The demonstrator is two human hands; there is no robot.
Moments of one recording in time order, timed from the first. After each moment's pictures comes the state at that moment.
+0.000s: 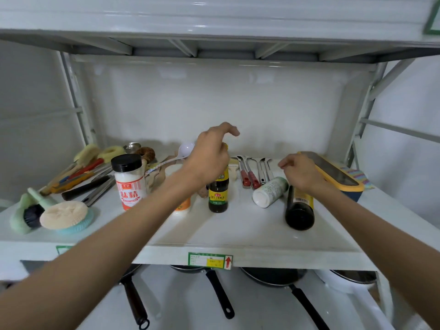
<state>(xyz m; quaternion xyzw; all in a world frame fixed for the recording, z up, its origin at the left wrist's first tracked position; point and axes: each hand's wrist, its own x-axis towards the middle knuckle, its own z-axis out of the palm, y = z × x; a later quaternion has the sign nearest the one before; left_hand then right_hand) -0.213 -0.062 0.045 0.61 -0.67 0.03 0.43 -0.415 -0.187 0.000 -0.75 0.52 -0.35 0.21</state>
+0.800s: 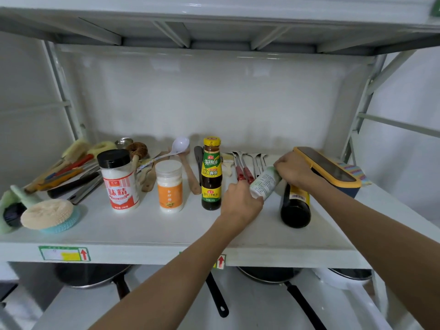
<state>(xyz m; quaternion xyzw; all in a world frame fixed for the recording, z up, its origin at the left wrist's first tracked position) -0.286 -0.123 -0.077 0.74 -0.57 -0.08 0.36 -0.409 -0.219 -0.011 -0.75 0.57 -0.28 0.19</state>
